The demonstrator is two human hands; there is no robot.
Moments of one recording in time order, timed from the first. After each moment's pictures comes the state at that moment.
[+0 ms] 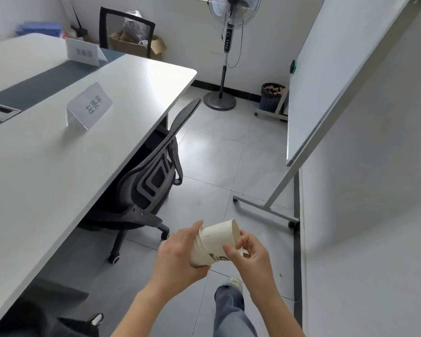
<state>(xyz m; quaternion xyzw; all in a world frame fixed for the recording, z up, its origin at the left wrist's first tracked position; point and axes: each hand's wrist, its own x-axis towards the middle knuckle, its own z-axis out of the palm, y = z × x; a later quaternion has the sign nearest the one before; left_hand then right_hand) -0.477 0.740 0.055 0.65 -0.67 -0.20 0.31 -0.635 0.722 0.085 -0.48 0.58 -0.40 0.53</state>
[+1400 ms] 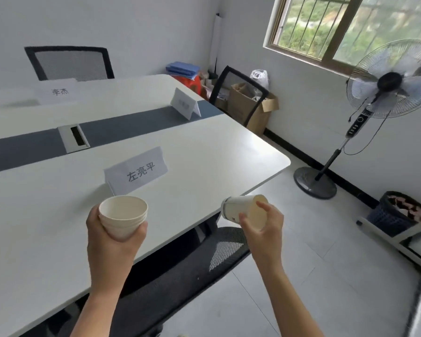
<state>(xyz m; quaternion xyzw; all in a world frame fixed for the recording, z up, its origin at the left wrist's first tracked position) -0.322 0.391 0.127 0.78 -0.10 0.01 0.61 -0.457 0.200 0.126 -0.71 0.41 -0.36 0.44</state>
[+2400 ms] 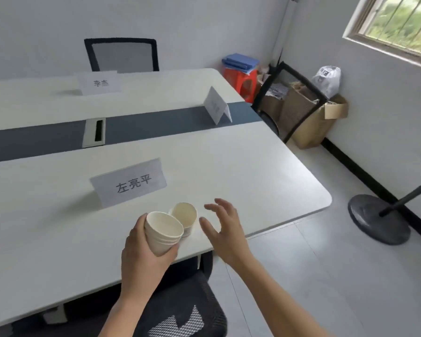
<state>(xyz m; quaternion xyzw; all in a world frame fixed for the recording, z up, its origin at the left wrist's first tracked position) -0.321 0.210 0.096 0.89 -0.07 0.03 0.45 -0.346 0.047 0.102 -0.88 0.15 -0.10 0.44</state>
